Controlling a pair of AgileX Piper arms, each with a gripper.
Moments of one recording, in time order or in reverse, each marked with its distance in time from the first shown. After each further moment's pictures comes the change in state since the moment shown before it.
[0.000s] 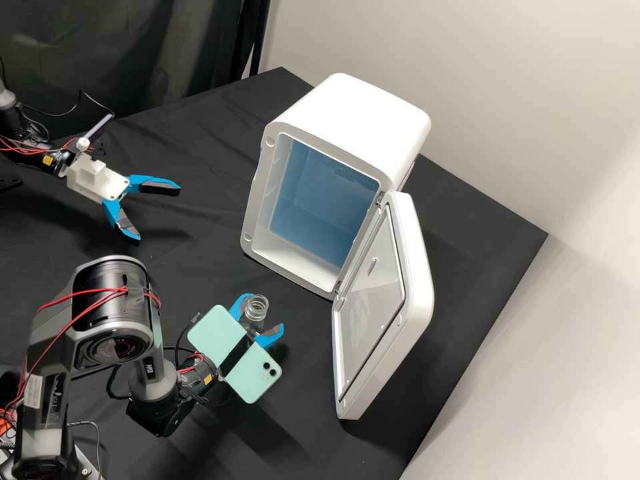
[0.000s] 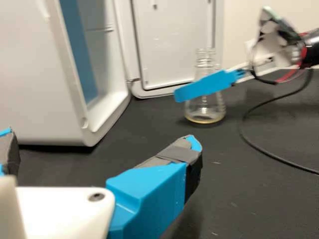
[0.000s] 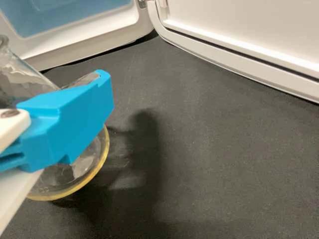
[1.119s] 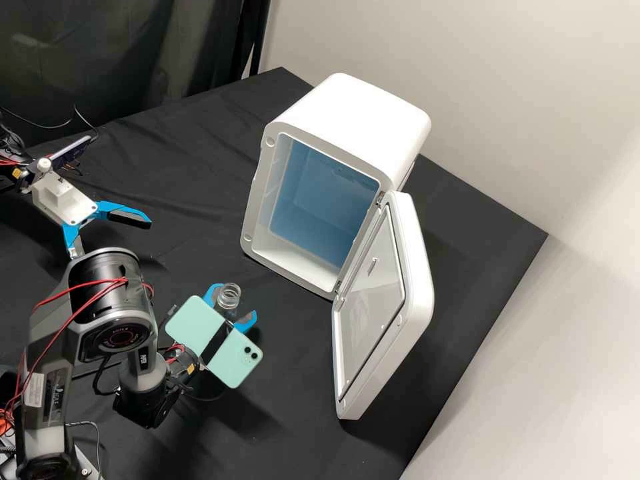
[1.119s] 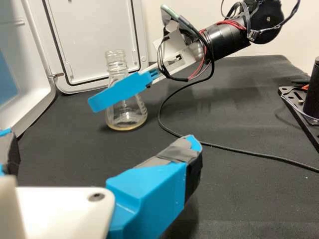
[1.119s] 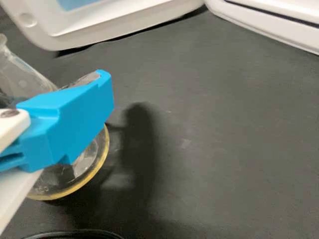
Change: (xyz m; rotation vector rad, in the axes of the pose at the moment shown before) left arm -0.018 -0.019 0.061 0.027 -0.214 -0.088; right arm -0.004 -0.030 -0.012 -0.004 0.033 -0.113
